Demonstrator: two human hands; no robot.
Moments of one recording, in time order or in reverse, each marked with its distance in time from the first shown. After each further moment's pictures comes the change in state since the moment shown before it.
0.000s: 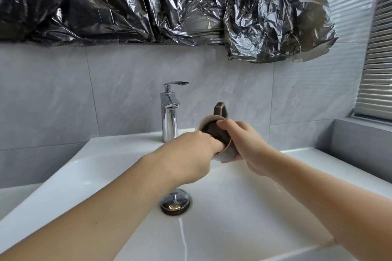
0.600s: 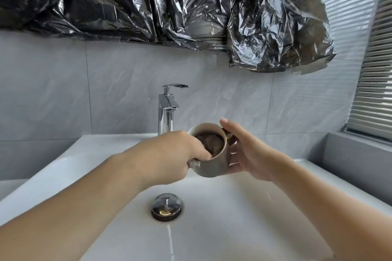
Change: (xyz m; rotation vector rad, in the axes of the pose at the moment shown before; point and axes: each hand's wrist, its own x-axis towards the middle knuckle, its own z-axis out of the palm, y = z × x) left_hand -0.006 -0.034 -0.006 -0.054 0.006 0.162; right_hand 0.006 0.000 -0.021 0.101 -0.254 0.165
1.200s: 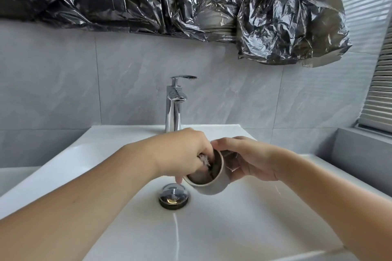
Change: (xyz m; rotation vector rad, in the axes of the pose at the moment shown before) left_hand -0.003 0.011 0.000 -0.145 -0.173 -0.210; right_hand -0.001 0.009 0.009 -0.202 -0.257 0.071
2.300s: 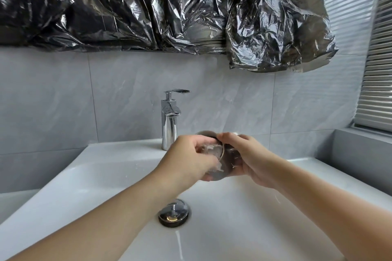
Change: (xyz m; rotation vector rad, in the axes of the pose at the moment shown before) left_hand 0.008 0.023 0.018 -0.840 0.452 -0.124; right_hand 0.000 -0.006 0.003 0.227 0.340 -0.197
